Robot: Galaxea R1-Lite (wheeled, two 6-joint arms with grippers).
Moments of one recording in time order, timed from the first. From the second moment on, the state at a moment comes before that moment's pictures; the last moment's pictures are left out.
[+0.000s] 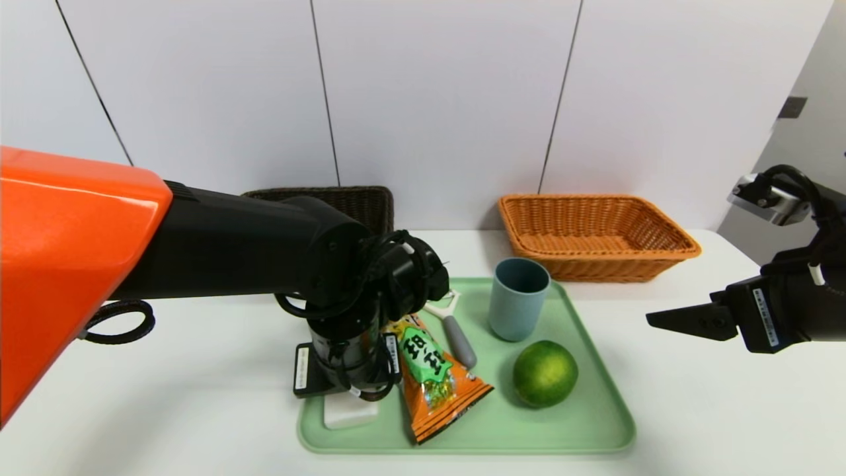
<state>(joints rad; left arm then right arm) -0.78 2.04 -1.54 0.89 0.29 -0.96 0.24 1.33 -1.03 0.45 0.11 -0.05</state>
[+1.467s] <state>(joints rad) -0.34 1.90 -1.98 0.74 0.31 -0.20 0.24 1.33 -1.03 0.44 0.11 -0.05</state>
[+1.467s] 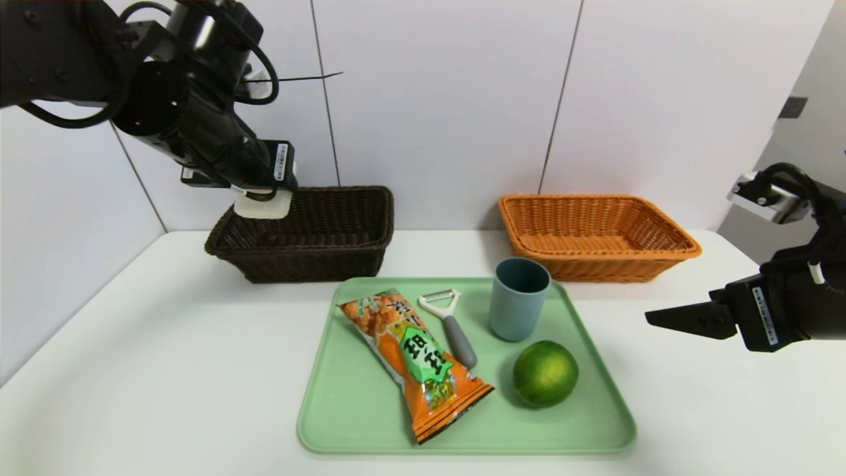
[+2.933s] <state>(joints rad) -0.12 2.25 -1.98 0.46 0.21 -0.18 0.24 1.32 -1.00 0.44 0.10 -0.05</state>
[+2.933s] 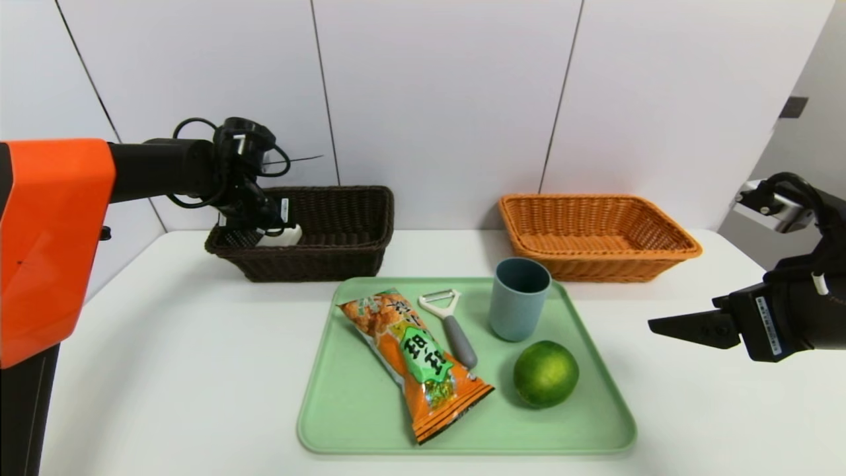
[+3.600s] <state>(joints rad) -0.13 1.98 -1.98 0.57 0.21 -0.19 0.24 1.29 -0.99 0.37 0.10 -0.04</state>
